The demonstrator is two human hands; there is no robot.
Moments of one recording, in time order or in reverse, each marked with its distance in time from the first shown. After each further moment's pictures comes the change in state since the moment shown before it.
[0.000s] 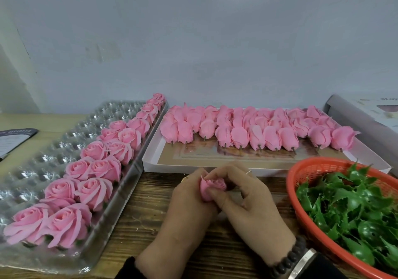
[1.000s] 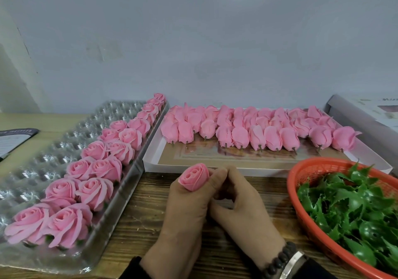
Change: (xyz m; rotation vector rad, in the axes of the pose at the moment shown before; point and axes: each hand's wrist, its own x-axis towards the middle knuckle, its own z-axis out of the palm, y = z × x) left_hand -0.006 0.013 0.011 -0.762 0.106 -0.087; right_hand -0.003 0.001 0.013 0.152 -0.016 0.233
